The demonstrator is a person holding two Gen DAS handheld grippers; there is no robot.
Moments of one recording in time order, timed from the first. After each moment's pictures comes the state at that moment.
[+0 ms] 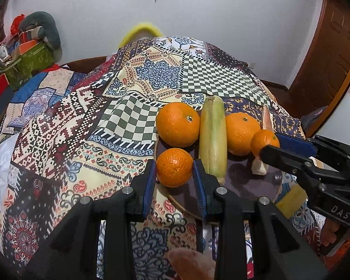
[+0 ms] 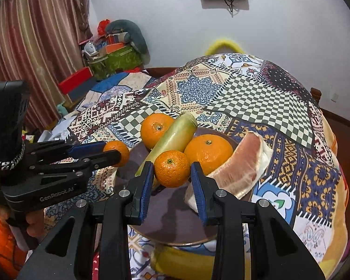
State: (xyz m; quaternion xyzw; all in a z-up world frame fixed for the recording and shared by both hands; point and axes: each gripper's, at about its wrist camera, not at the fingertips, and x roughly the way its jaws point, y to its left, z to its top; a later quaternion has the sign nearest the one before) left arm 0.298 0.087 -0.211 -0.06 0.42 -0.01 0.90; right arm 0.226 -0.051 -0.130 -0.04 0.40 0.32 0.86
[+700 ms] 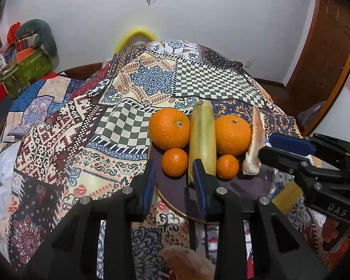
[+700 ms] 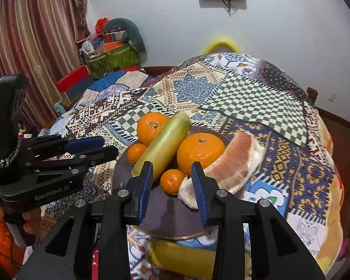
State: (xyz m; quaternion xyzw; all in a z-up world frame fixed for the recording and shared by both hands) left arm 0.290 0.077 -0.196 -0.04 0.42 -0.02 0.91; right arm 0.217 -0.063 -0.120 -0.04 0.40 0.31 0.86
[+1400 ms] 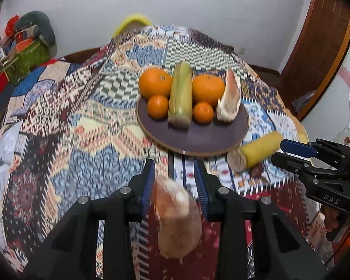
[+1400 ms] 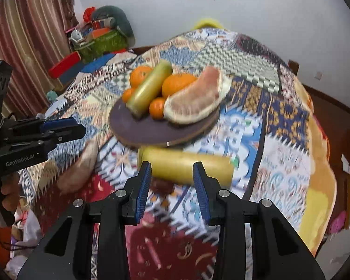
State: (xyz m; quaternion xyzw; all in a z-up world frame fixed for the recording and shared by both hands) left arm 0.216 0.056 -0.205 -0.04 0.46 -0.03 0.89; right arm 0.154 -0.112 -0.143 -0.04 0.46 0.27 0.84
